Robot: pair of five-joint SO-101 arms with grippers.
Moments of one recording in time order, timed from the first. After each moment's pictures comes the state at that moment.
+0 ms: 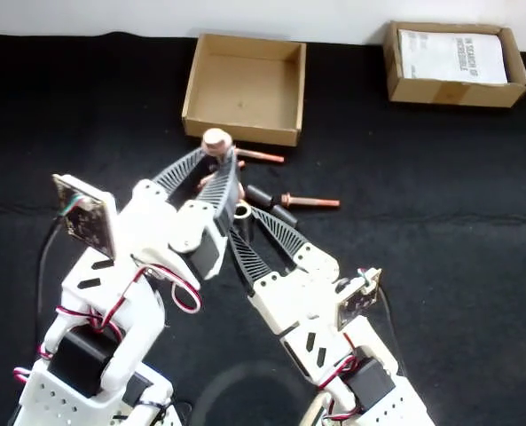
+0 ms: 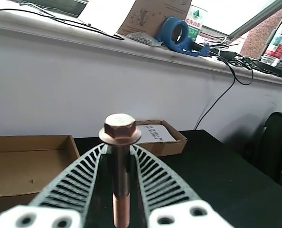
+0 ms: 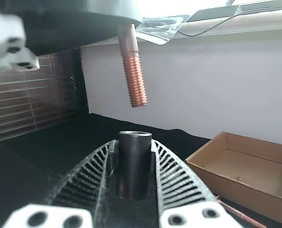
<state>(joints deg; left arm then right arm) 24.7 -76.9 52.2 27.6 17.1 -43.6 -103.6 95.8 5.5 -5.7</state>
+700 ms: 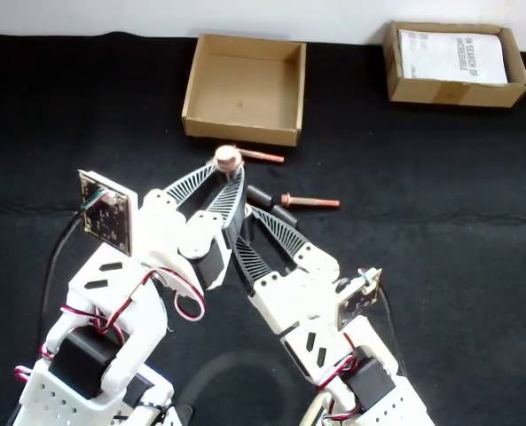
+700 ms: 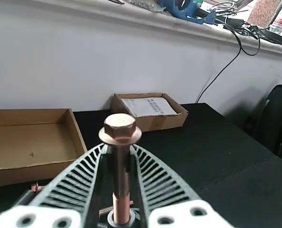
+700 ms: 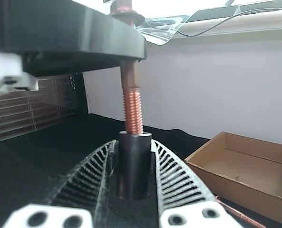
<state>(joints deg) 26.2 -76.9 52.1 34.9 16.7 -43.4 -103.6 95.8 5.5 -5.7</state>
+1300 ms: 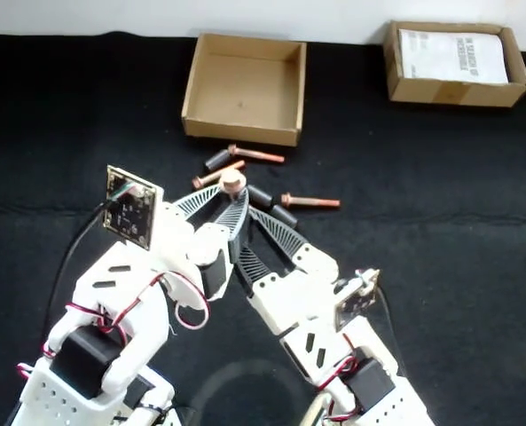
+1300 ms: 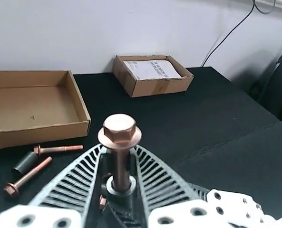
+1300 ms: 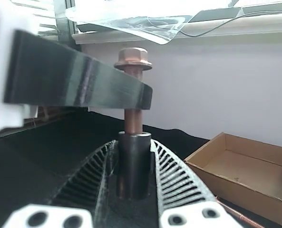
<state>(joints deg) 27.8 -76.4 52.1 43.6 16.0 -43.4 -103.6 95.8 5.7 -3.9</state>
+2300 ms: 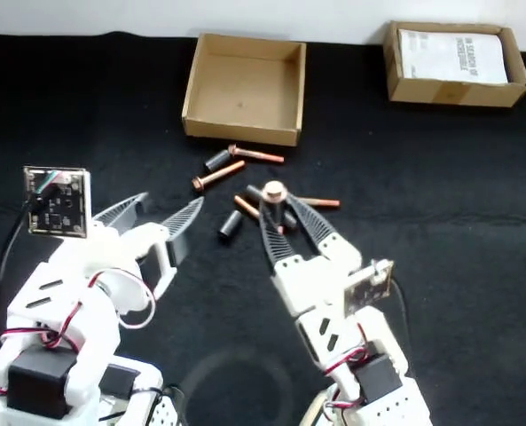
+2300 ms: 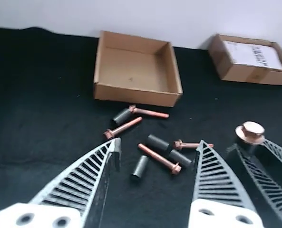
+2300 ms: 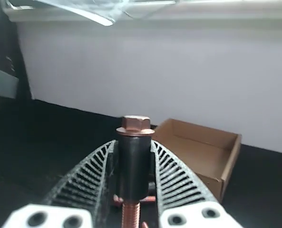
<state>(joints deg) 5.0 -77.1 42.2 67.4 13.2 -32.3 -103.6 95.1 9.7 -1.5</state>
